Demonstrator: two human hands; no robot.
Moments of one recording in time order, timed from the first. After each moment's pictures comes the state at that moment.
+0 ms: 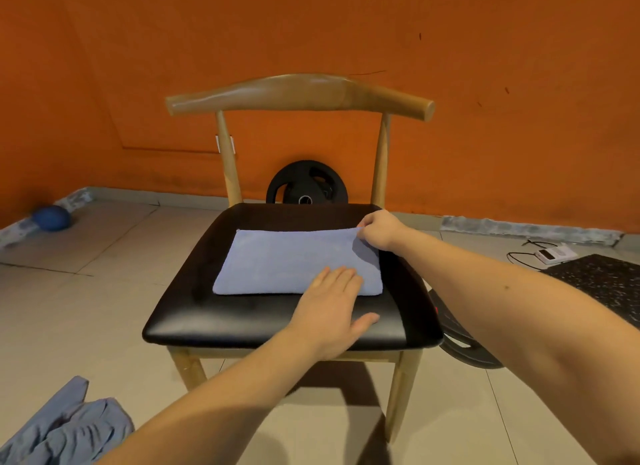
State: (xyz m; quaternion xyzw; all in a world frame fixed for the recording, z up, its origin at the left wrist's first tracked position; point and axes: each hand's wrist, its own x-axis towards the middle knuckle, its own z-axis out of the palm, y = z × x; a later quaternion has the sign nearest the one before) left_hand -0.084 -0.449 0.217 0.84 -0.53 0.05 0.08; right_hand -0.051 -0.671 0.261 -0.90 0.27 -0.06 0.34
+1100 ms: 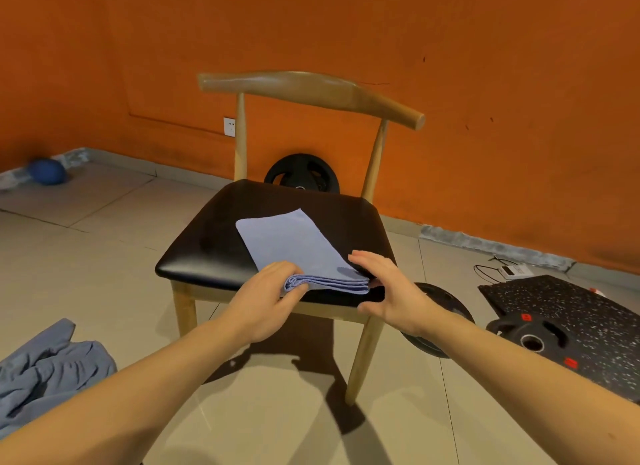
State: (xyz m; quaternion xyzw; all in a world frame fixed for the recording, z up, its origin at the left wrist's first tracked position) left_hand -0.127 -0.339 0.223 0.83 -0.42 0.00 0.36; right_hand -0.251 -0.586 0.244 -0.96 0.04 -0.06 0.28
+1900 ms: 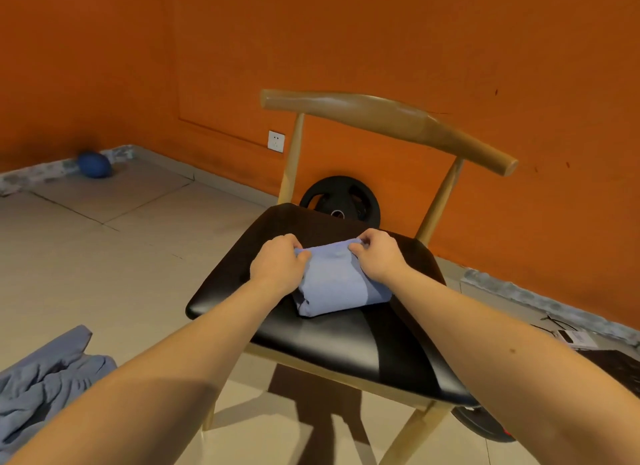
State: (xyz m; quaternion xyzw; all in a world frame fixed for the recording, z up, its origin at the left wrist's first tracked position) left_hand 0.049 -0.366 0.240 0.91 -0.17 0.01 0.38; right_hand -0.002 -0.566 0.269 -0.93 0.20 -0.14 0.26
